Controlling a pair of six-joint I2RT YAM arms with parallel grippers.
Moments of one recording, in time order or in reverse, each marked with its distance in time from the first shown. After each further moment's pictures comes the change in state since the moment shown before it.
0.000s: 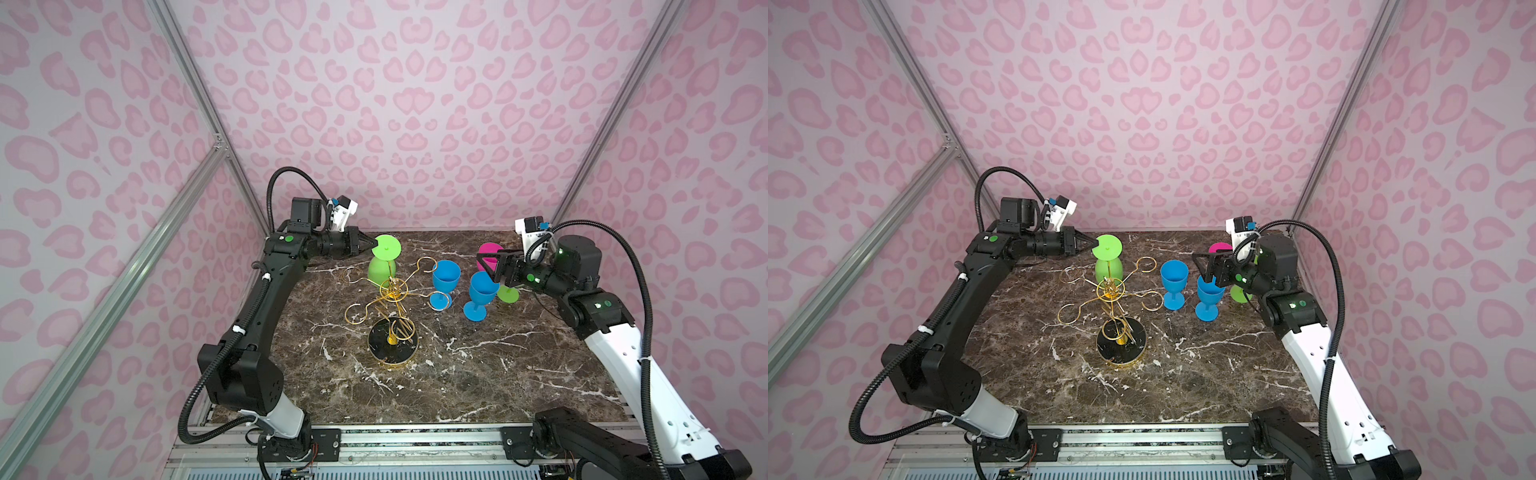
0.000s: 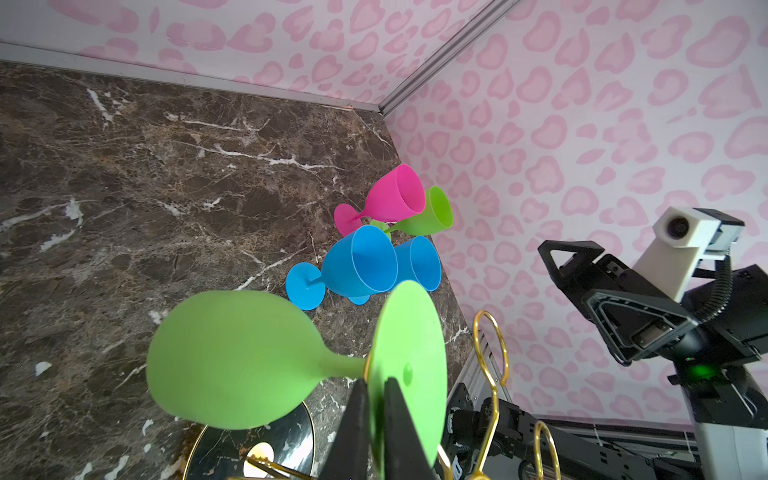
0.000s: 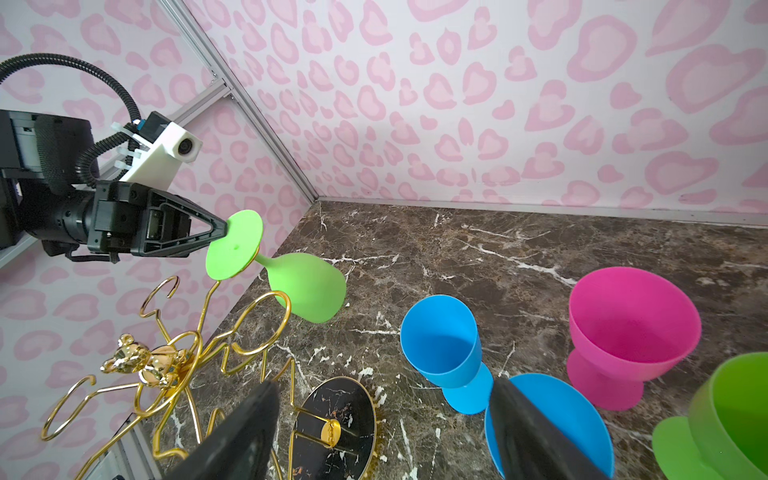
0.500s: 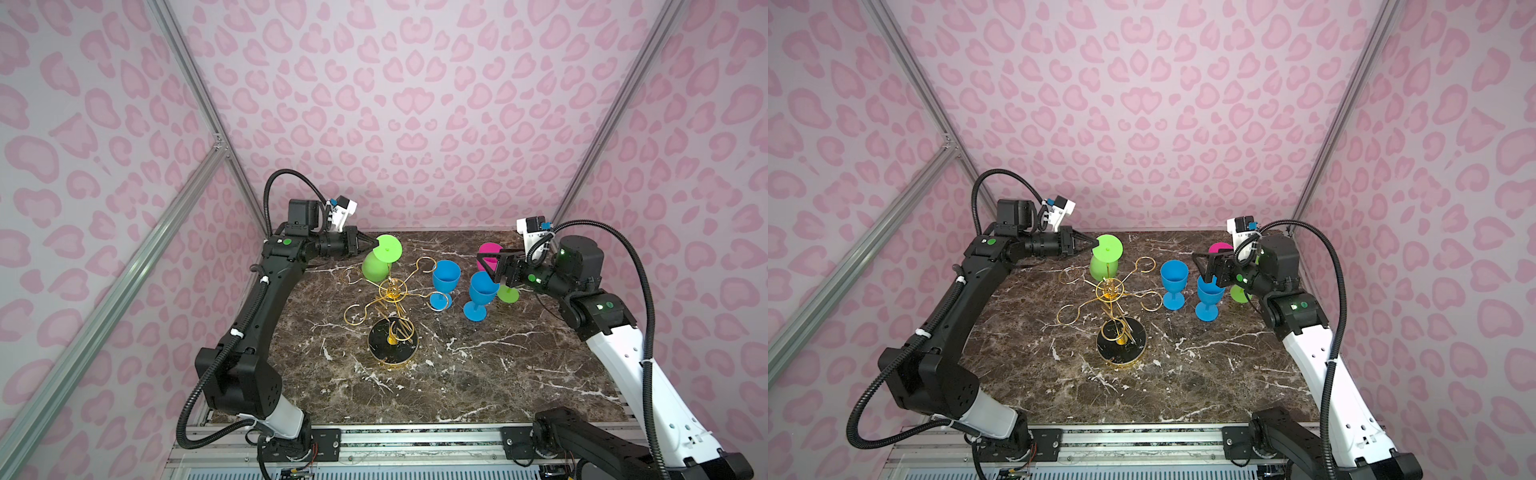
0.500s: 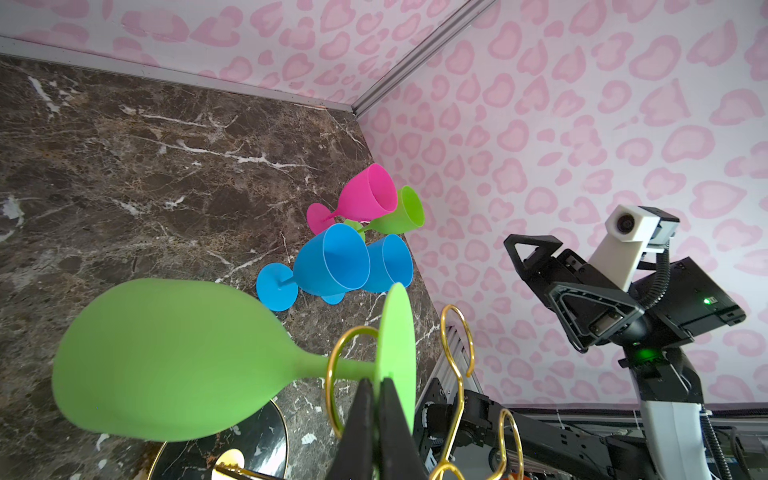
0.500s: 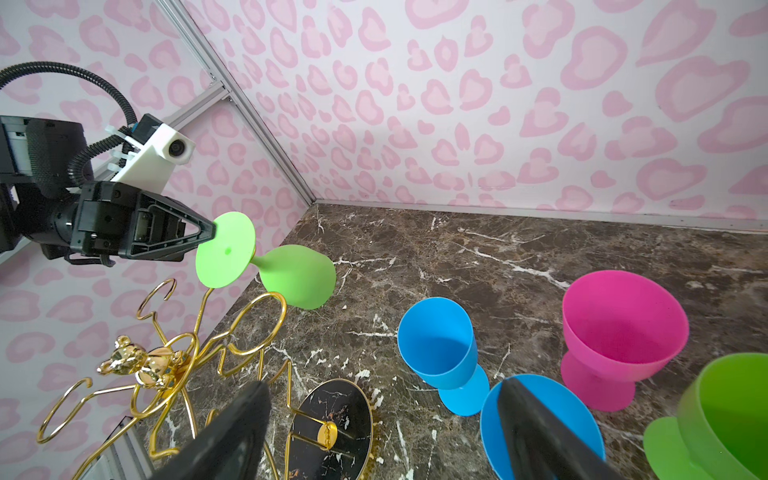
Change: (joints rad) left arm 0.021 -0.023 -0.044 0.056 0.083 -0.053; right arm 0.000 -0.010 0.003 -0.003 0.015 -0.007
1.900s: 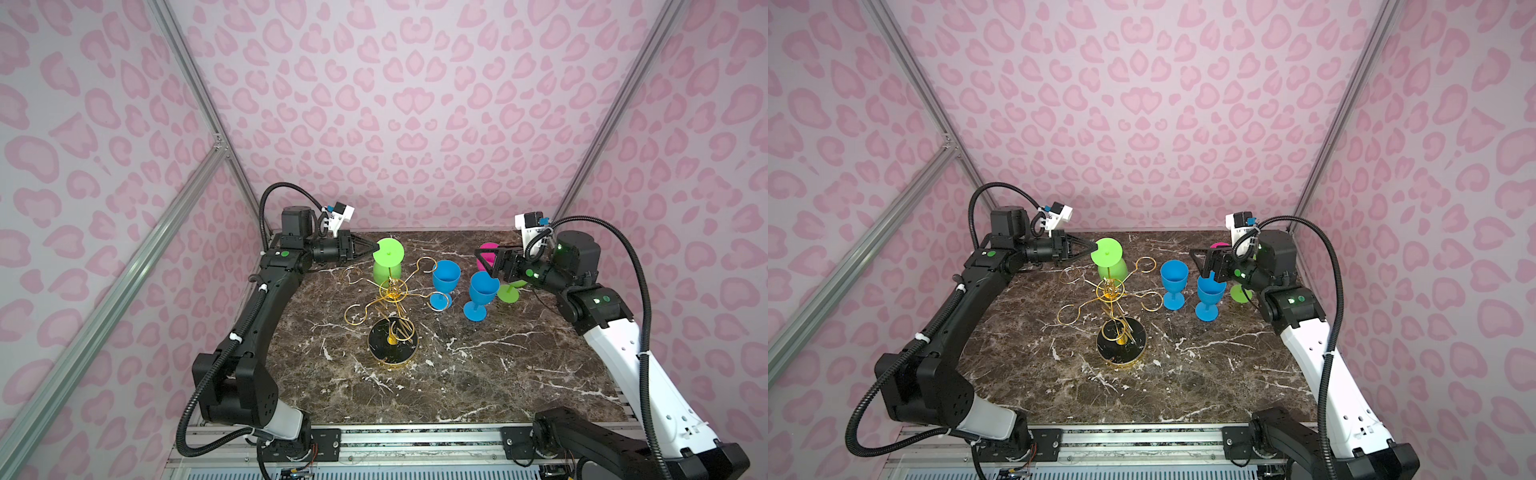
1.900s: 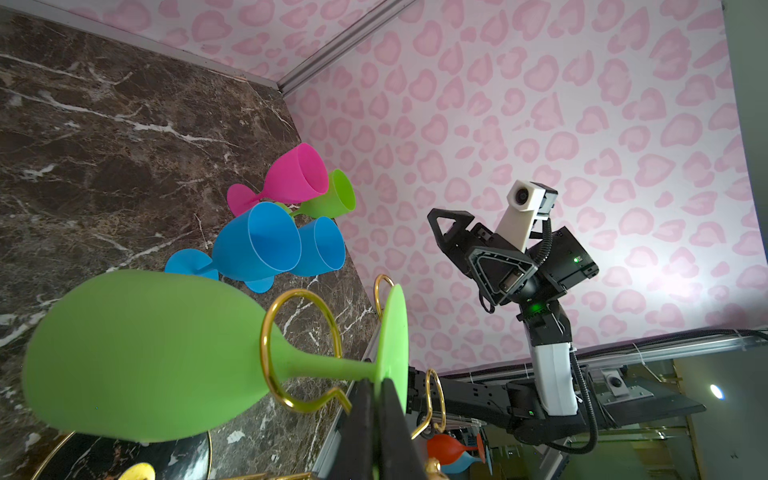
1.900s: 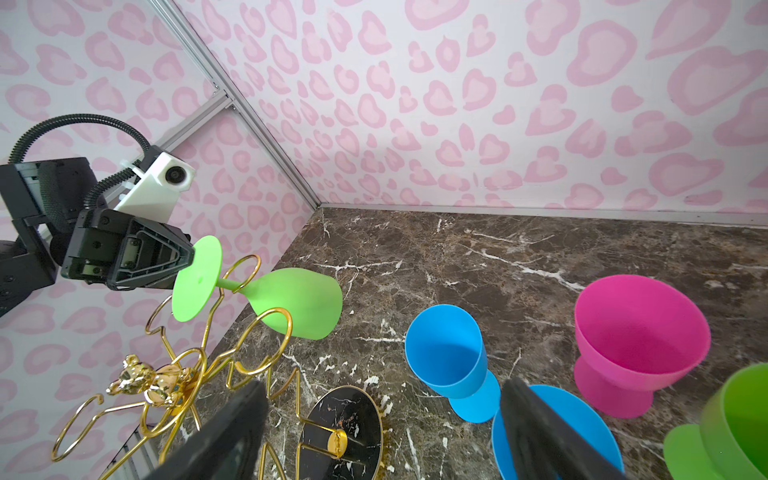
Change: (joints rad) left arm 0.033 -0.055 -0.168 0.251 0.256 -0.206; right arm 0.007 0.032 0.031 0.007 -0.008 0.037
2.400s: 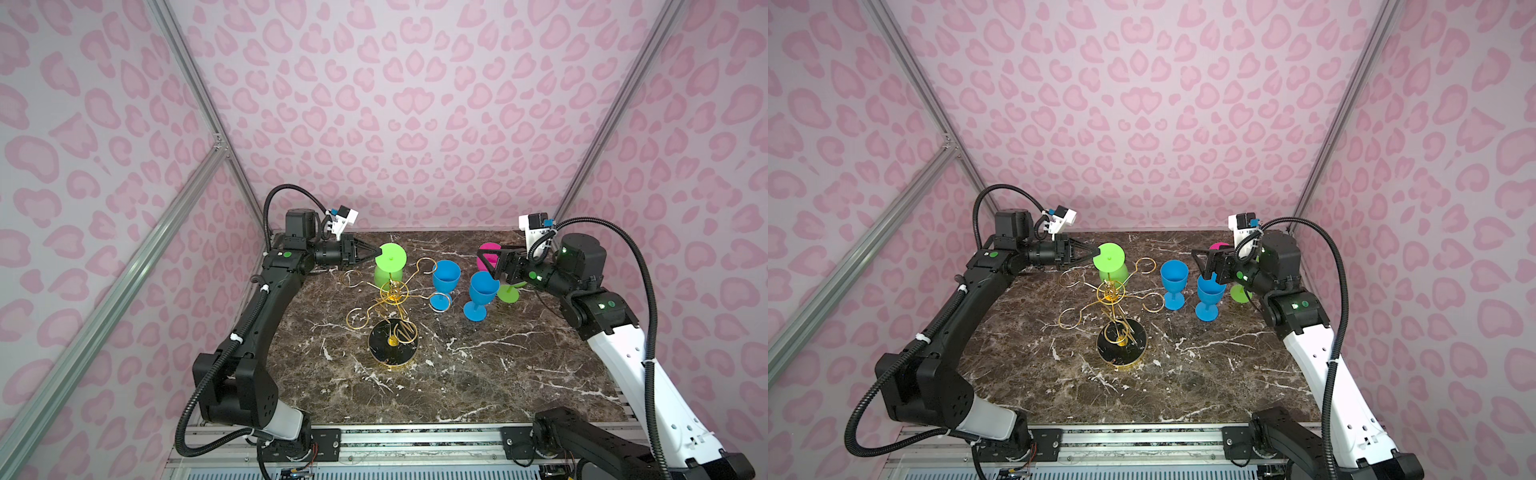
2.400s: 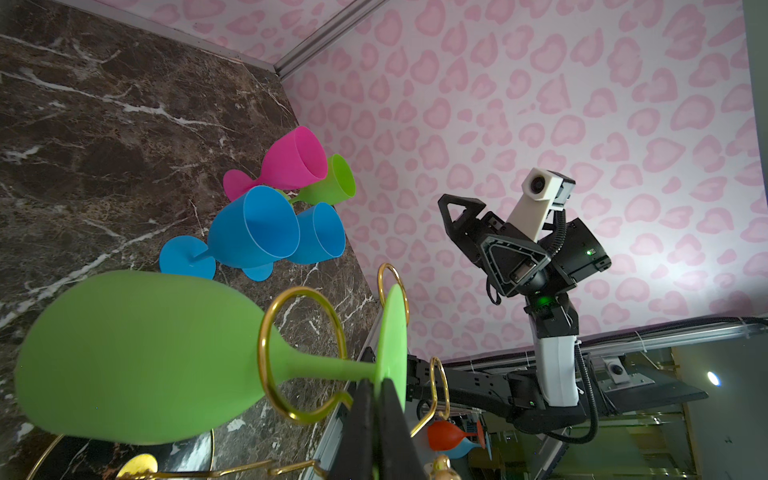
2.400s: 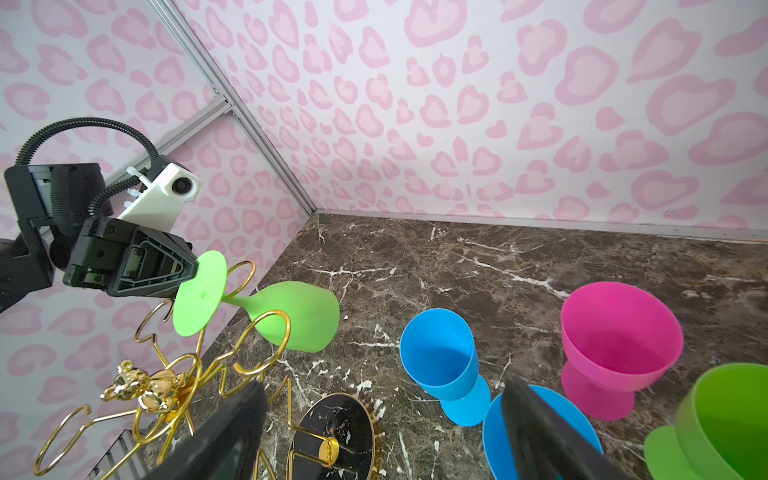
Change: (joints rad) left arm -0.024 -0.003 -0.005 -0.065 -0.001 0.061; right arm 0.000 -0.031 -0.011 -0.002 0.026 -0.019
